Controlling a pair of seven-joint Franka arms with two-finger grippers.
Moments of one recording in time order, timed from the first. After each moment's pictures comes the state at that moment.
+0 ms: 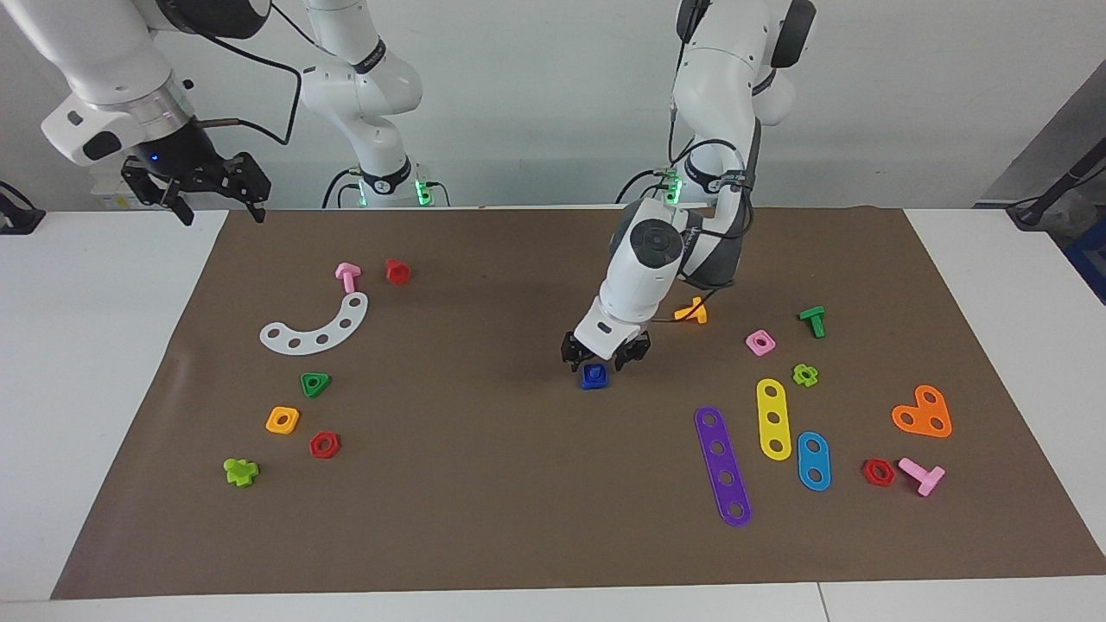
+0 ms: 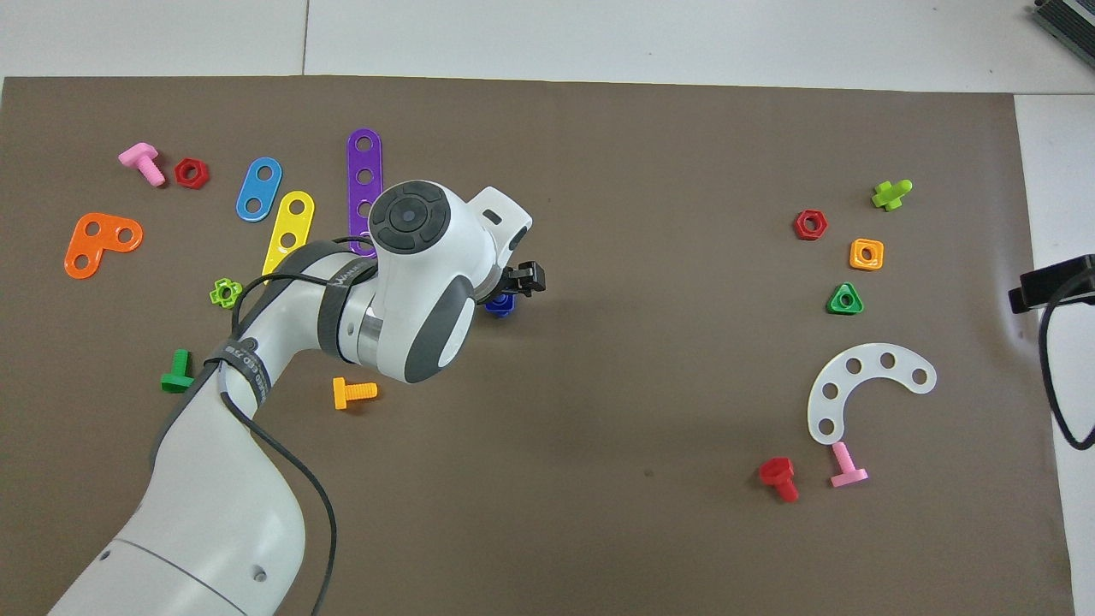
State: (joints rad) left arm -0.56 0.46 0.01 -1.68 -0.18 2.20 -0.46; right arm 0.06 0.00 -0.15 -1.51 -0.03 1.45 -0.12
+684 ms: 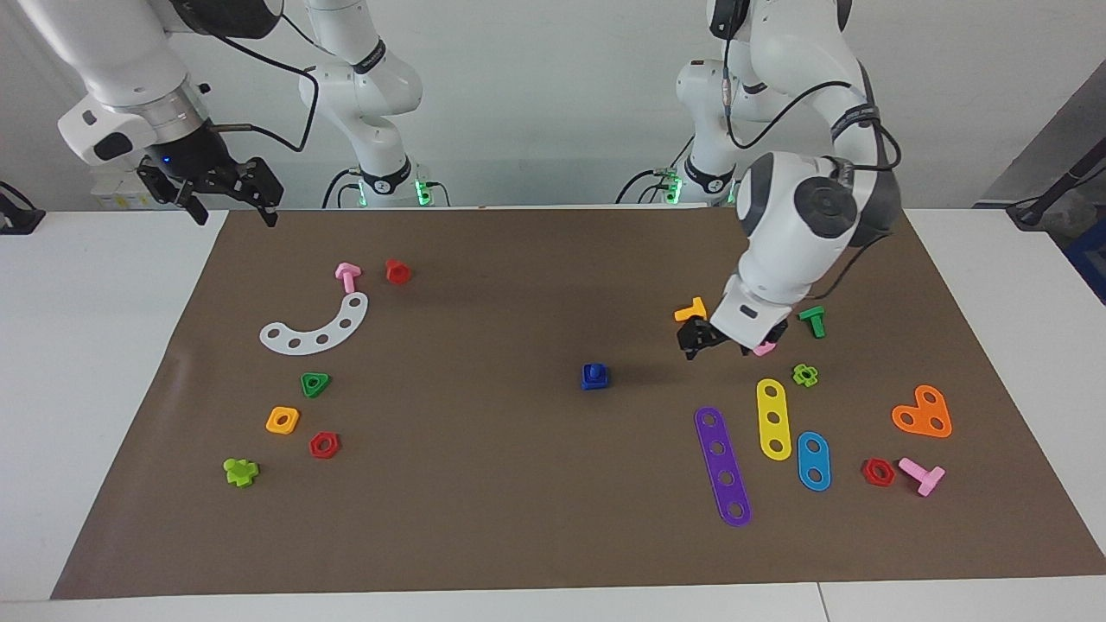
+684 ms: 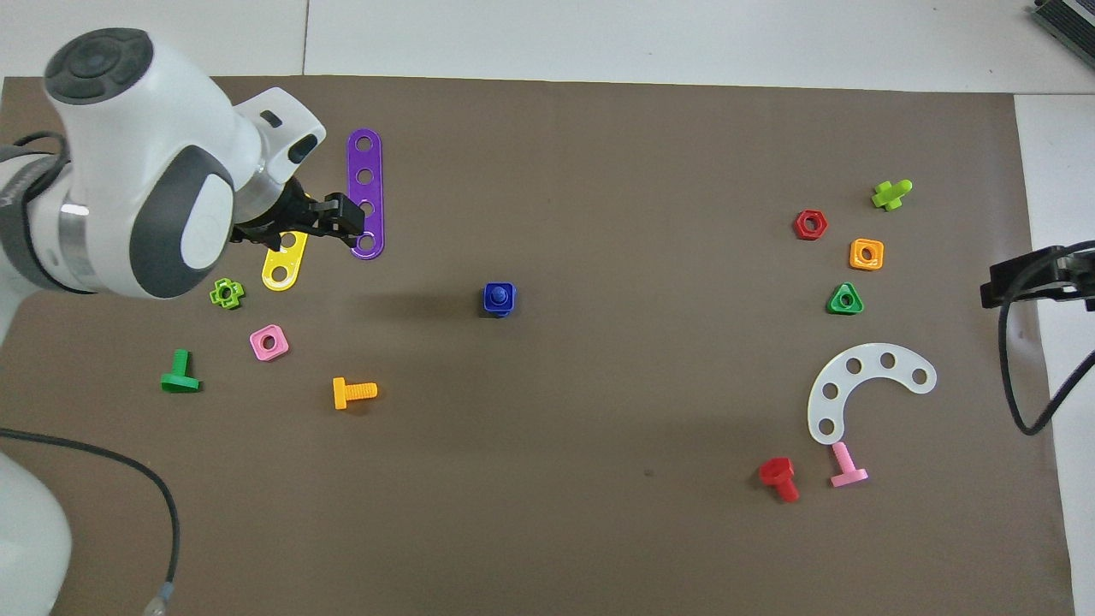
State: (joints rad) left arm -0.32 0.33 0.11 -1.55 -0.12 1.80 -0.13; right arm 0.05 0.00 -0.10 -1.52 -0.02 1.46 0.00
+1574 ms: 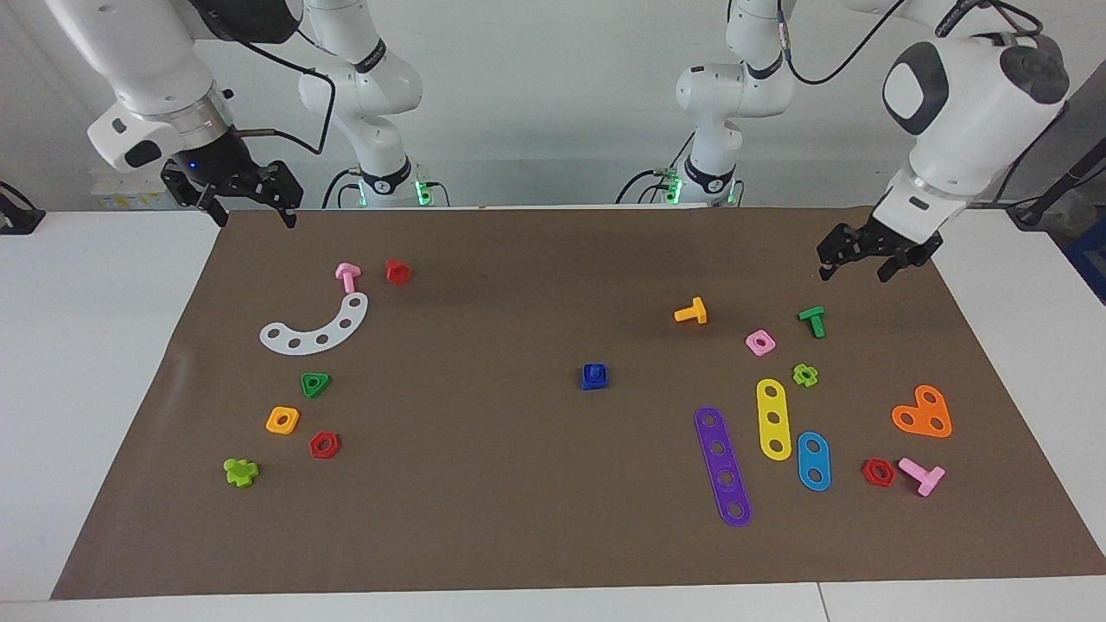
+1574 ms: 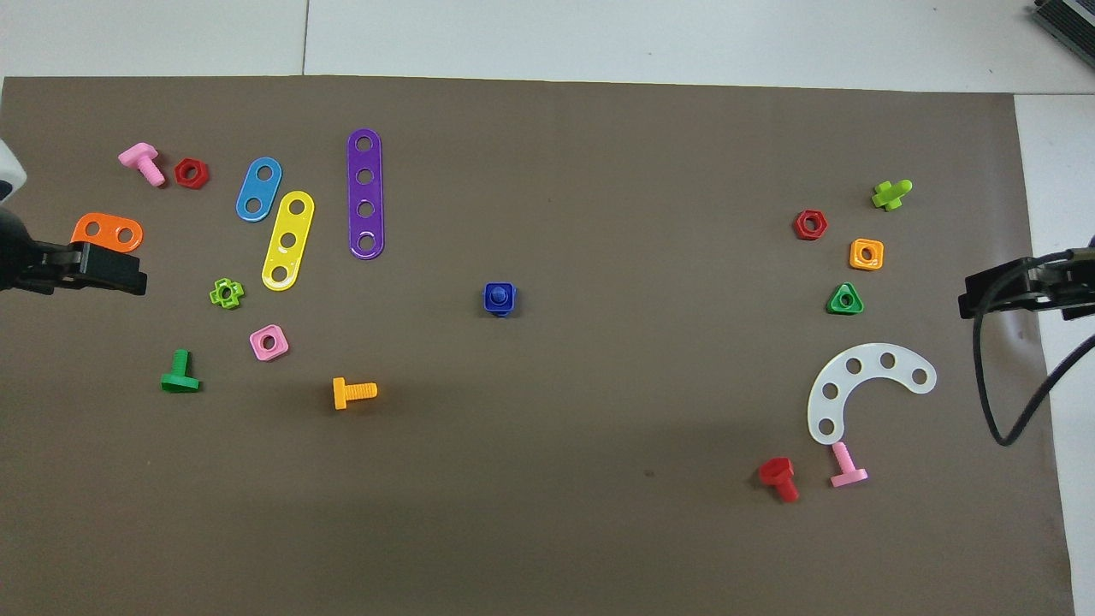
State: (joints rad) left arm -0.12 -0.05 0.11 -1.68 -0.04 1.64 0.06; right arm 0.11 -0.02 -0.14 -1.56 -0.02 1.46 0.01
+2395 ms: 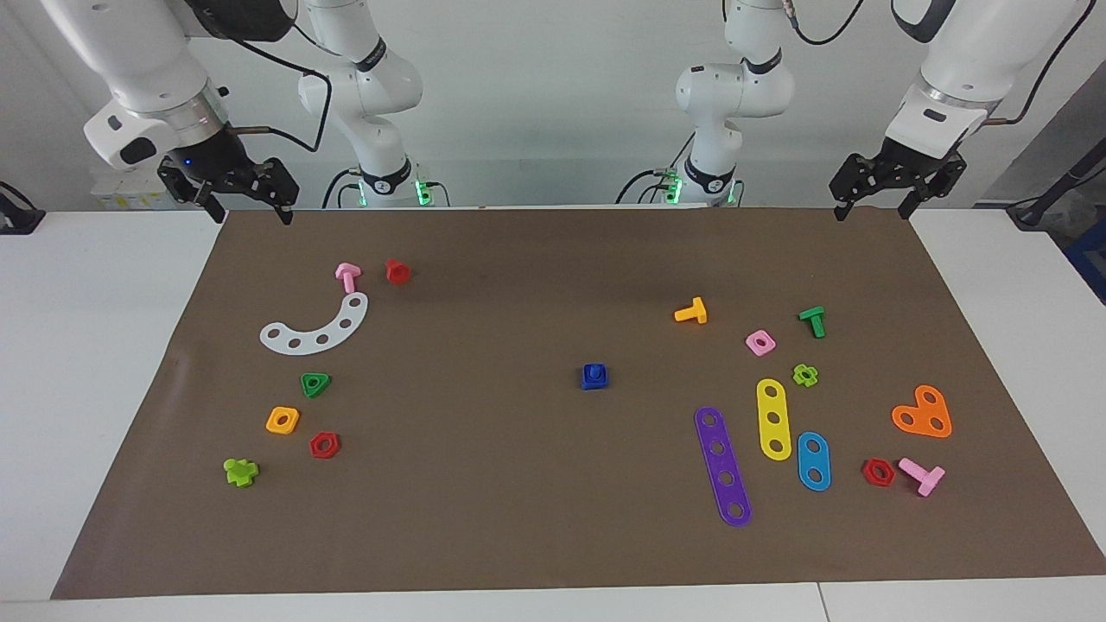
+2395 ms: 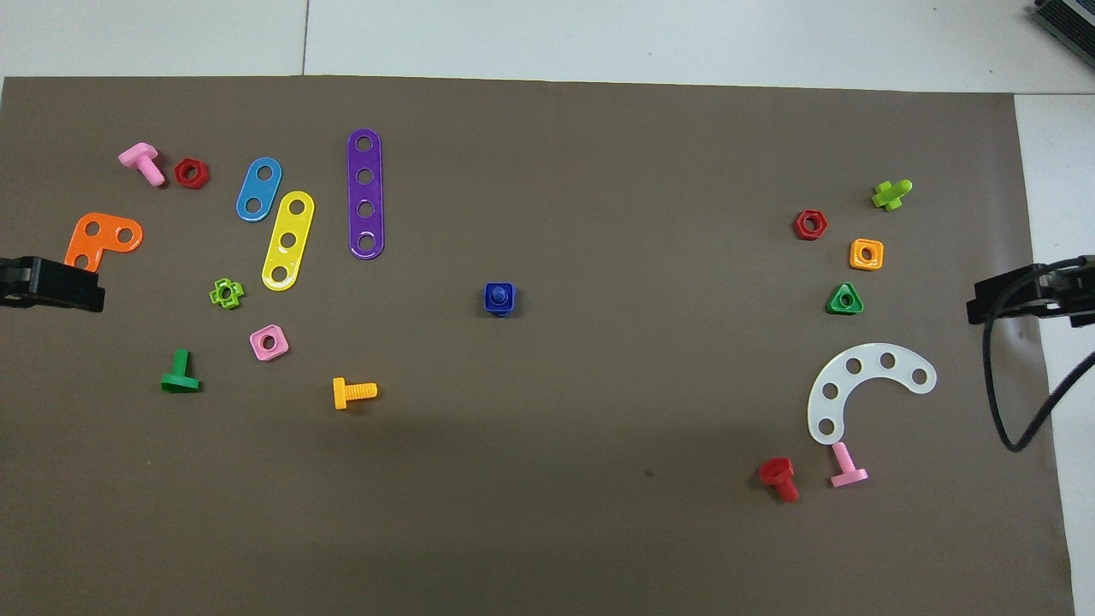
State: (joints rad) left arm -0.12 -0.07 0.07 -1.60 0.04 1.53 0.03; right arm 0.18 -0.03 -0.21 -1.57 -0.02 1.46 0.01
